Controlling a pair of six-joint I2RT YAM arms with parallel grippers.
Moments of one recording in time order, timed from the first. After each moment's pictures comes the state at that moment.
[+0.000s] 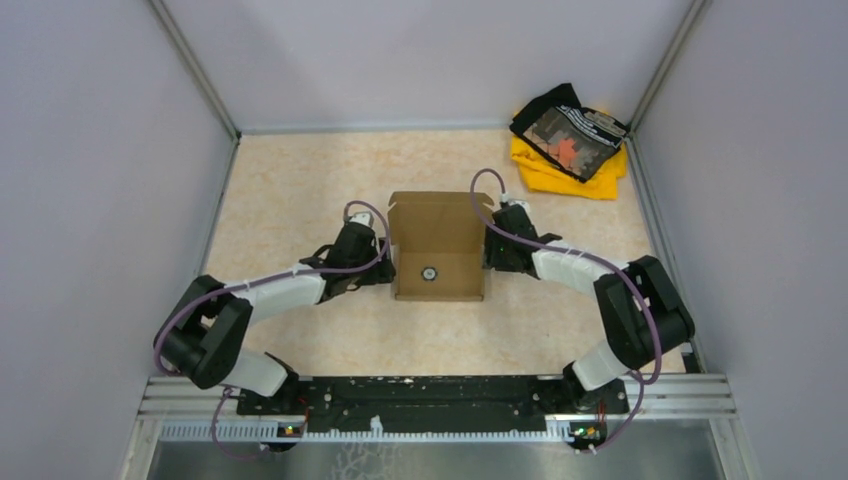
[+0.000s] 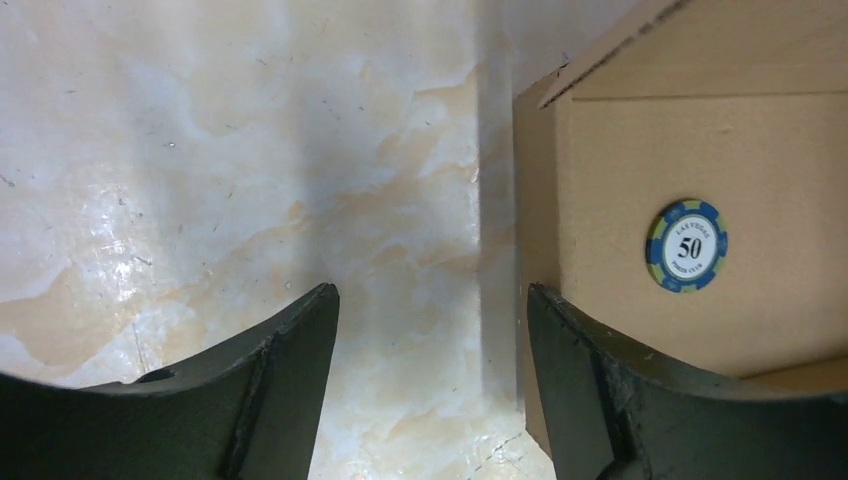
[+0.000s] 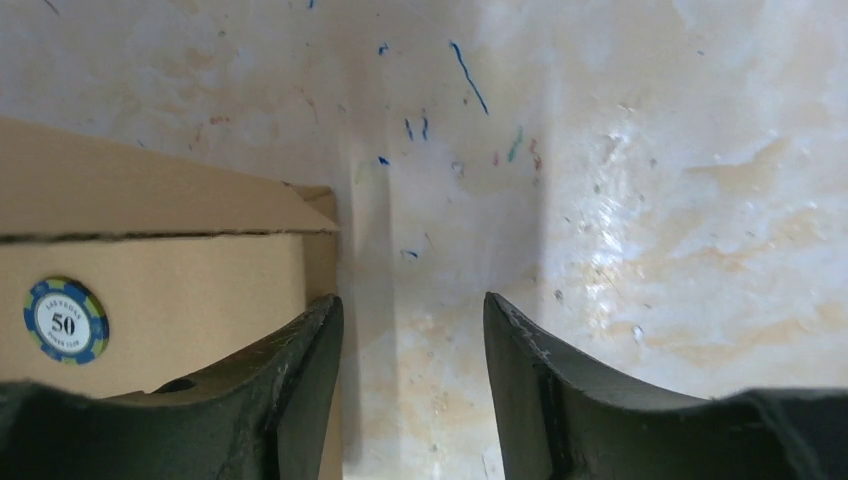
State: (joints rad) left arm -0.61 1.45 0.64 0.01 -0.14 -0.56; right arm 0.47 1.53 0.77 -0.16 0.12 0.49
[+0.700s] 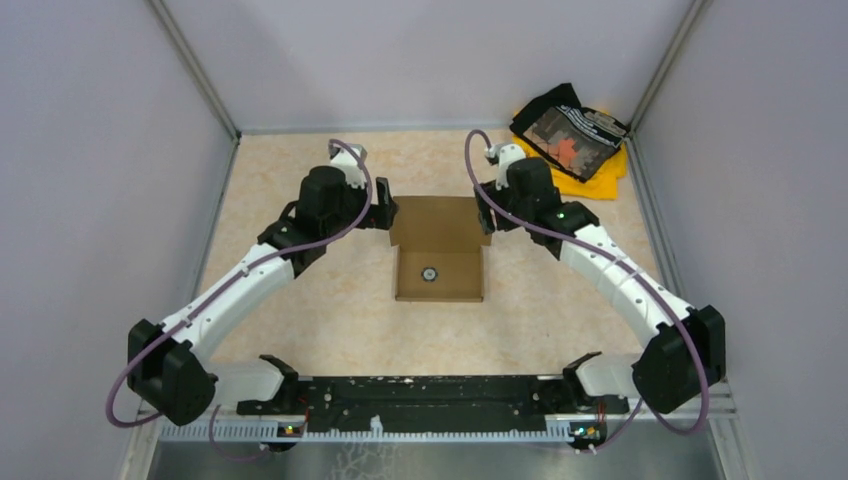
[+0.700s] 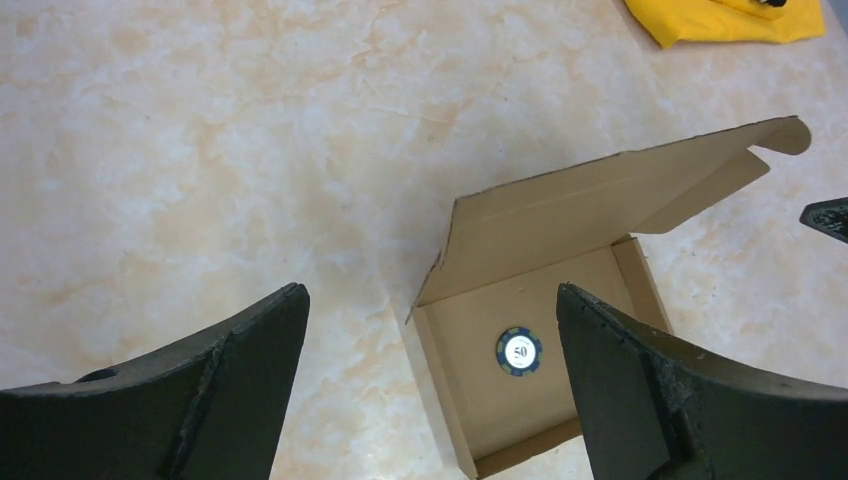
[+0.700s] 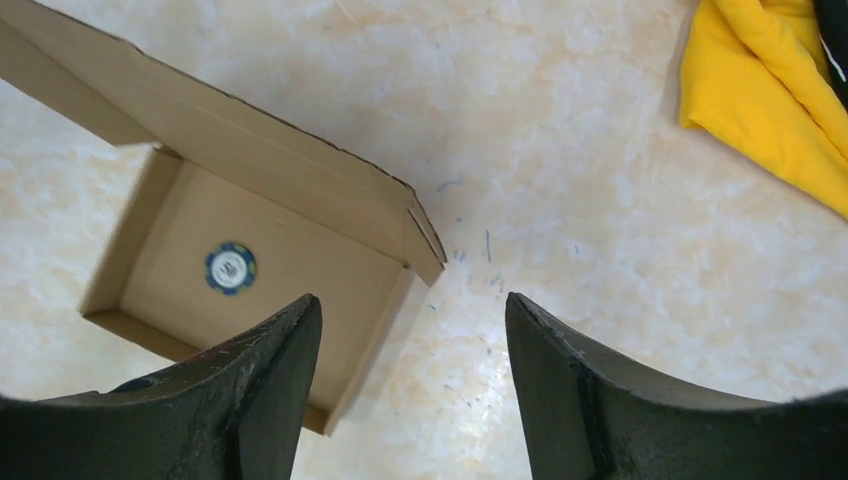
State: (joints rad) left arm -0.57 1.23 1.01 -0.20 -0.13 -0.30; right arm 0.48 1.28 1.10 -0.44 0.04 0.08
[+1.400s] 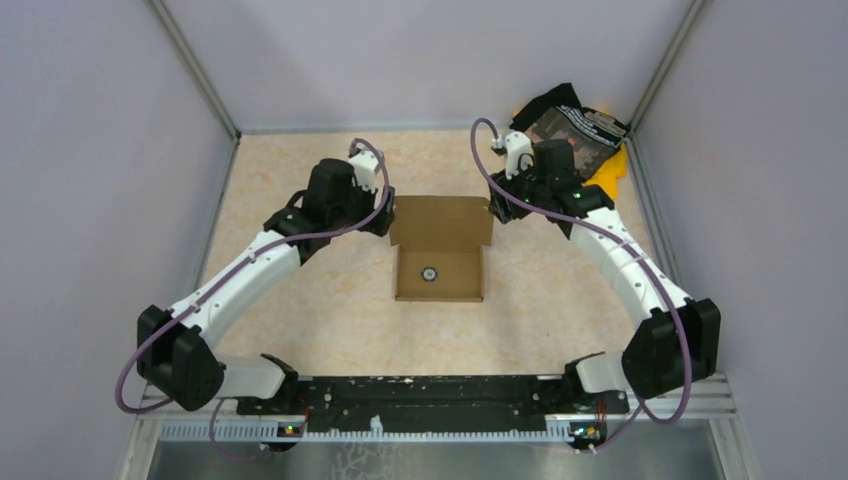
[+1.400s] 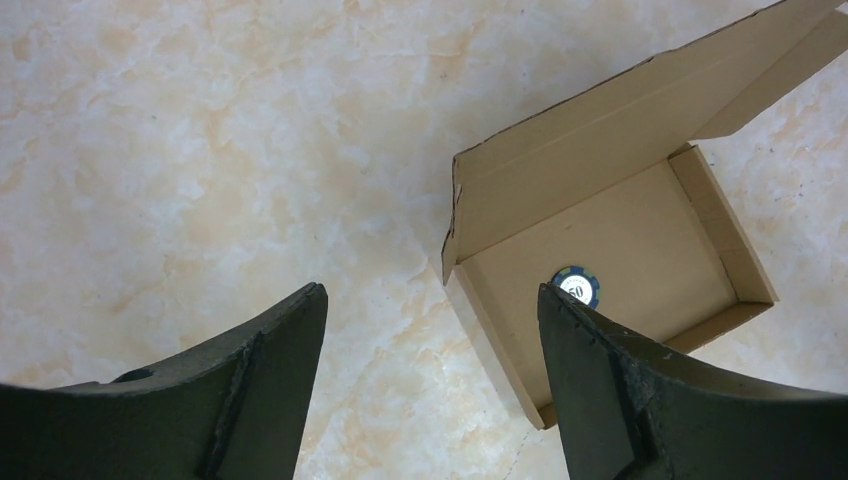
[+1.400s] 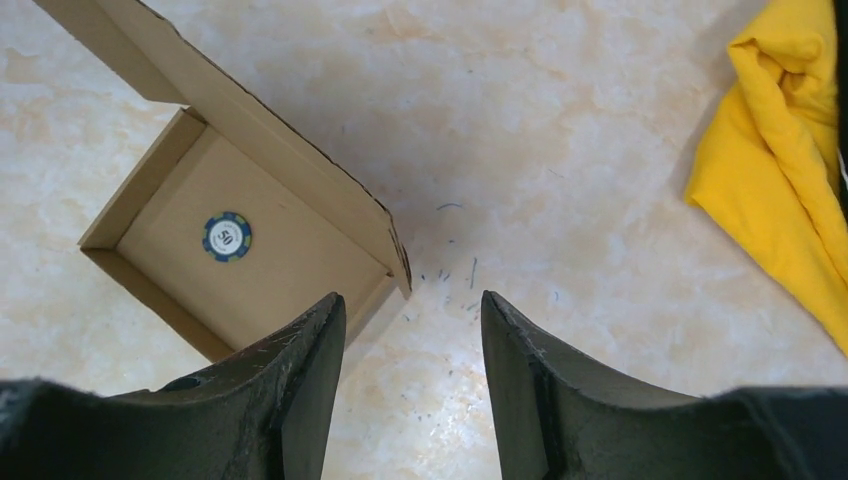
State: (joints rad) left arm -0.55 1.32 1.12 -0.35 -0.03 -0.06; right arm 0.32 1.34 1.19 -0.51 -0.26 -0.19
